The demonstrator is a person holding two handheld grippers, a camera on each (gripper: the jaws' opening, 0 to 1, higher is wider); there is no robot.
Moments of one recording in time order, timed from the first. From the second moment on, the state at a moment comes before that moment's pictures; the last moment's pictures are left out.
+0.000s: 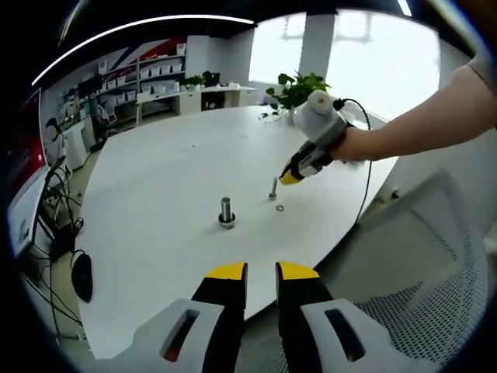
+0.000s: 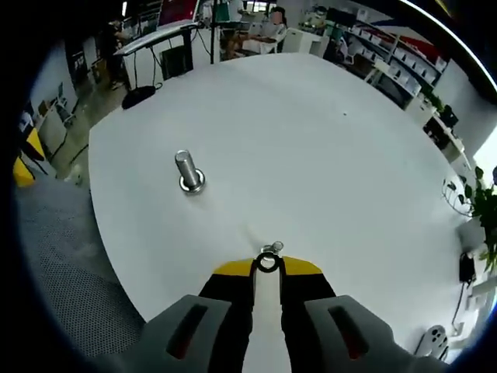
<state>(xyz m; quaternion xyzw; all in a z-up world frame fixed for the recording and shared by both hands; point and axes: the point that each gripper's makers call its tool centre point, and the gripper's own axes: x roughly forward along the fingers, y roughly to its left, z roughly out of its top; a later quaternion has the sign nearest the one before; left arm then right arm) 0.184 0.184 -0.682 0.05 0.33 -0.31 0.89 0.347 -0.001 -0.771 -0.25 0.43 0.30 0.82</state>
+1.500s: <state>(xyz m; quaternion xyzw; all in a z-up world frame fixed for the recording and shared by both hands) 0.185 0.183 -0.681 0.05 0.33 -0.31 0.89 0.370 0.004 -0.780 -0.28 0.43 0.30 0.81</state>
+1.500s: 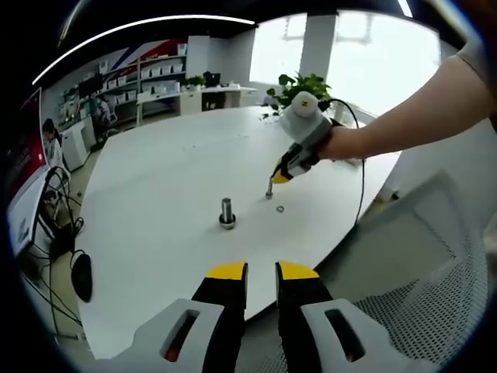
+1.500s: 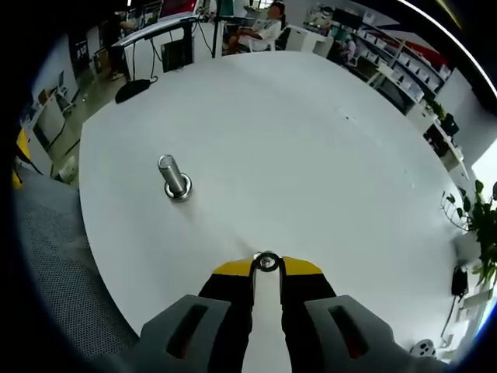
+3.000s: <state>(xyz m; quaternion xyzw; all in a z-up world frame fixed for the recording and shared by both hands) 0.184 0.184 -0.683 0.05 0.34 -0.31 0.89 0.382 0.007 -0.784 -0.29 0.44 0.32 0.79</state>
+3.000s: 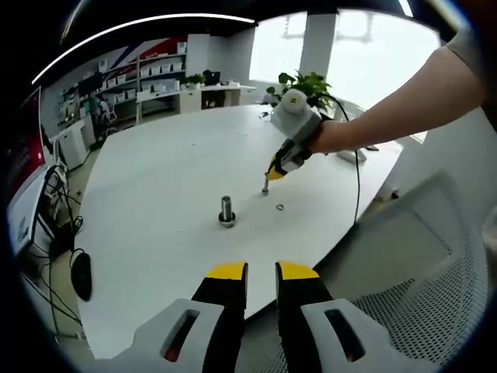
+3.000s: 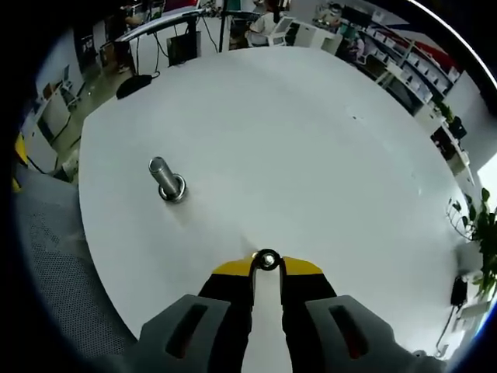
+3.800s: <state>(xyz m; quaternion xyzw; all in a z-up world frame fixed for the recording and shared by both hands) 0.184 0.185 -0.684 0.05 0.34 -0.30 0.89 0.384 0.008 -0.795 -0.29 0.45 0.33 0.78</state>
